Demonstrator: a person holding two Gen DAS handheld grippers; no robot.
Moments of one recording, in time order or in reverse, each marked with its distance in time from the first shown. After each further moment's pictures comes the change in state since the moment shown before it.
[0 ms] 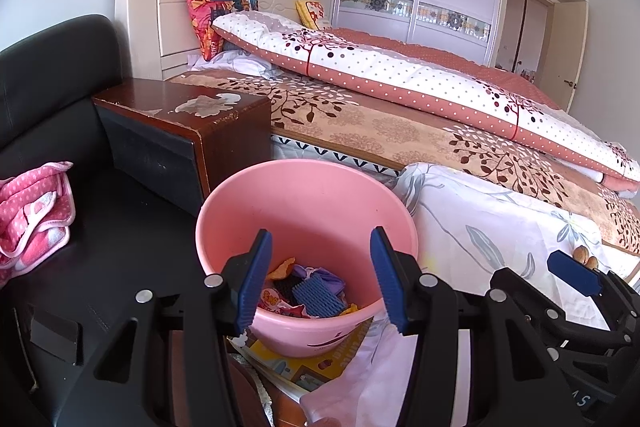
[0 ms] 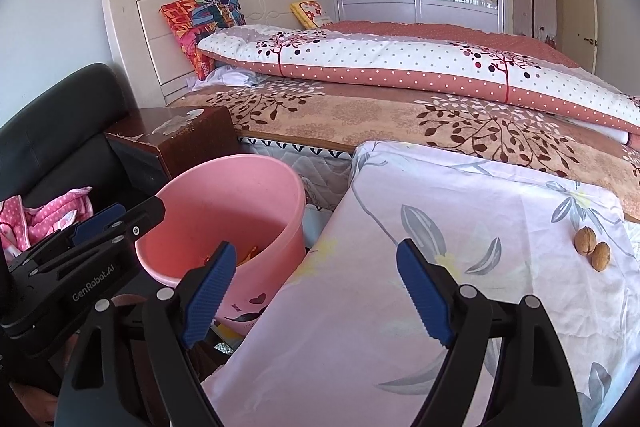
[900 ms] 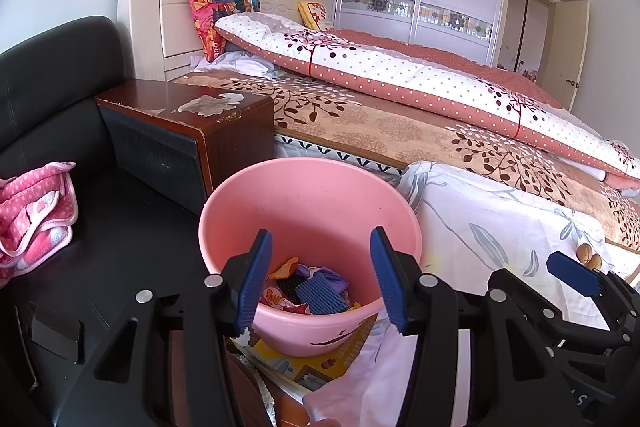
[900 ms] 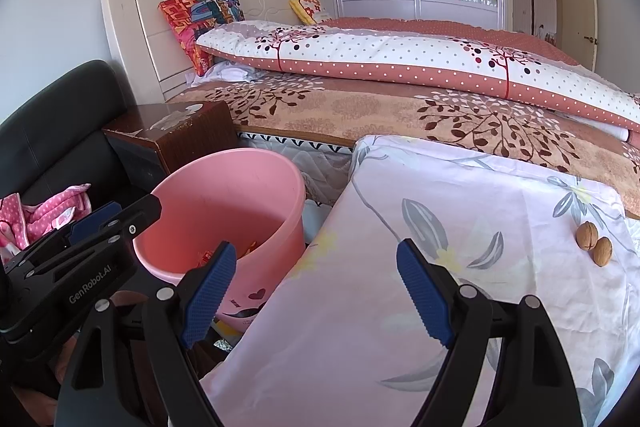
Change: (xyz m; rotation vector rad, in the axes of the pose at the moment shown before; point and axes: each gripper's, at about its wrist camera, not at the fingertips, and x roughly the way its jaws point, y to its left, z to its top) left arm 0.000 0.001 -0.003 0.005 -0.005 0.010; right arm 0.004 0.000 -0.005 0.002 0.011 0.000
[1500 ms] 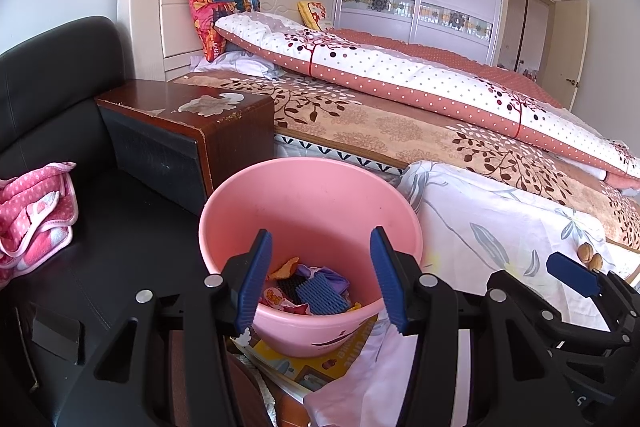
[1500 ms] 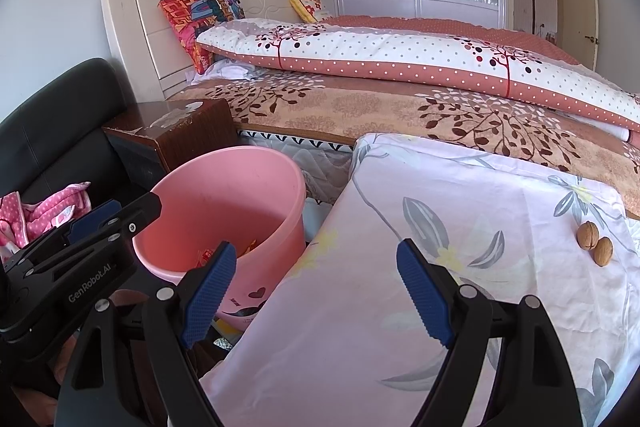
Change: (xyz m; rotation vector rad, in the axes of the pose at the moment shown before) left arm 0.000 0.000 0.000 0.002 0.001 0.001; right arm 0.002 0.000 -0.002 -0.001 0.006 0.000
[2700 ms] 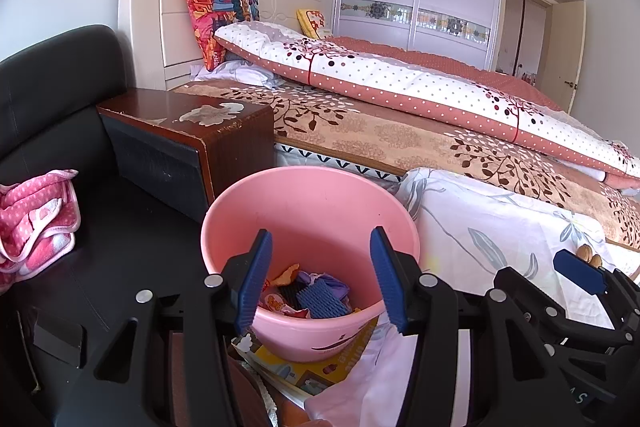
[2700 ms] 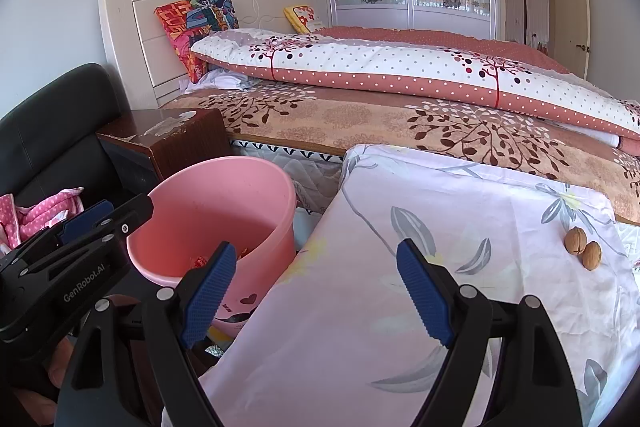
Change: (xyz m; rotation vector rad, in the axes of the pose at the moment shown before) left arm -0.005 -0.002 0.000 0.011 -0.032 0.001; right arm -0.009 -0.004 0.004 -0.010 -0.040 -0.032
